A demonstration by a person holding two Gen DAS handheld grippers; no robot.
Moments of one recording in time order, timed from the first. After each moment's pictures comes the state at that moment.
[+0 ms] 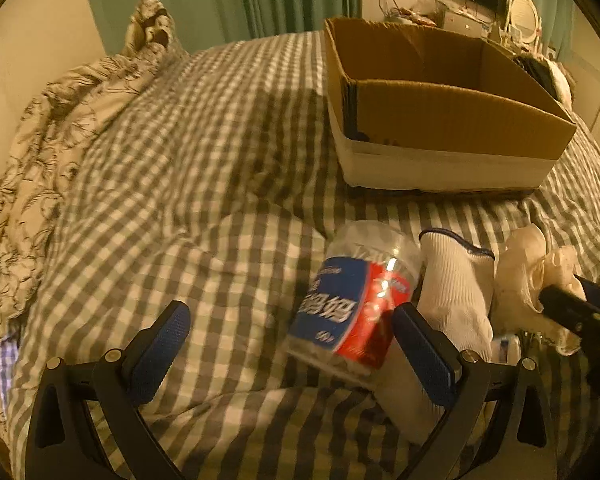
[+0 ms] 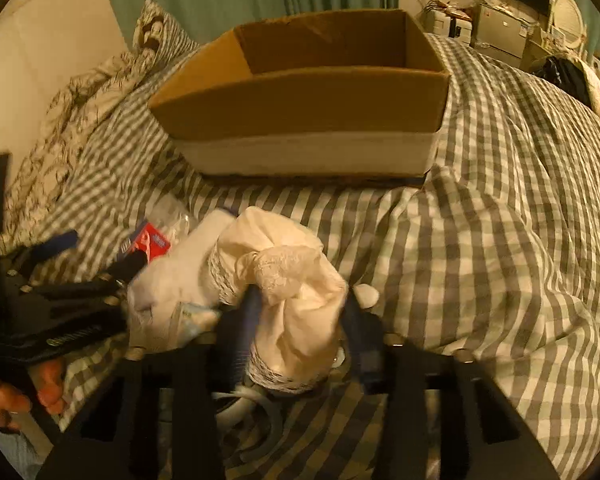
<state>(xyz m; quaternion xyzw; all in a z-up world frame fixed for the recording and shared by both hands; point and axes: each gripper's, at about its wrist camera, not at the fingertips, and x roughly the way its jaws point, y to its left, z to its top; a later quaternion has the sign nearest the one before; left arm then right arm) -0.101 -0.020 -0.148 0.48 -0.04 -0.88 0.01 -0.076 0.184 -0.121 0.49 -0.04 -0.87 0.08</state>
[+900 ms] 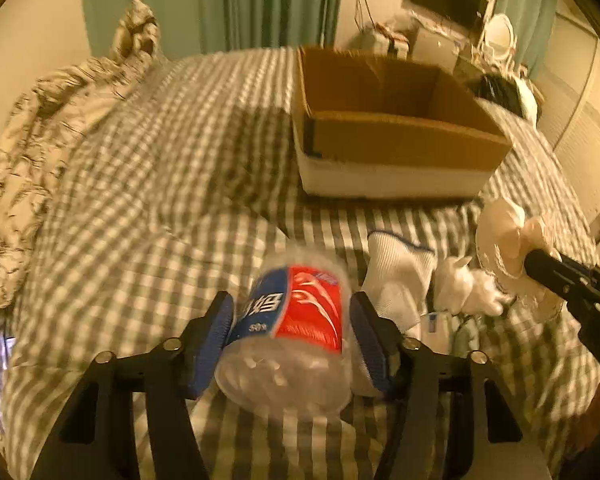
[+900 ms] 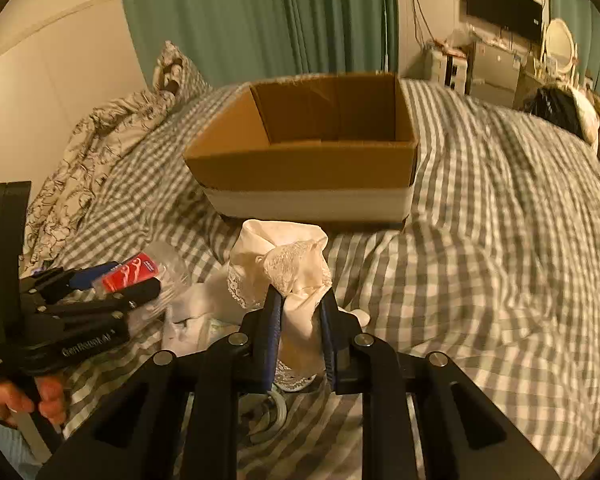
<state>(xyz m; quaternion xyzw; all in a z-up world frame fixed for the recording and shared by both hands) -0.066 -0.029 -0.103 0.46 0.01 -0.88 -0.06 -0.037 0.180 -0.070 0.41 -0.02 -0.91 0.08</state>
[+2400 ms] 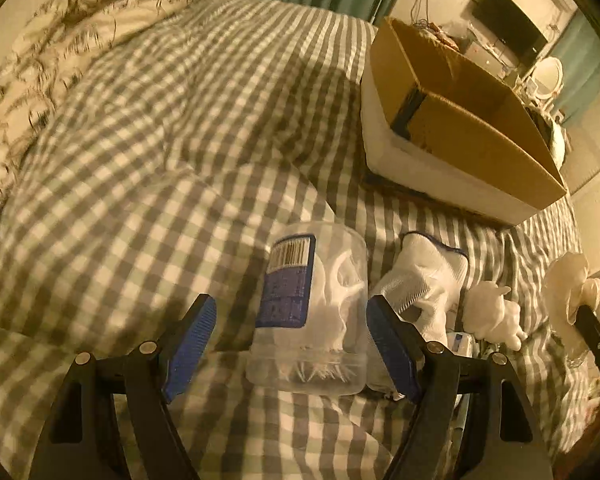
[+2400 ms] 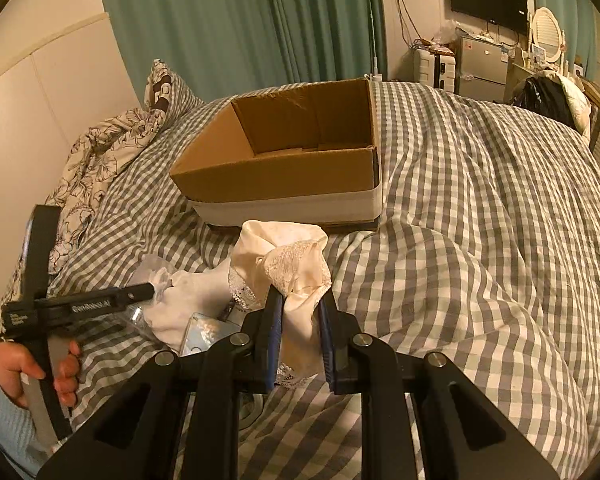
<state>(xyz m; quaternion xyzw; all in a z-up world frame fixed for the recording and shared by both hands) -0.087 -0.068 -0.143 0.53 0.11 -0.84 -0.02 -0.032 0.206 -0.071 0.41 -0.05 -0.91 0.07</state>
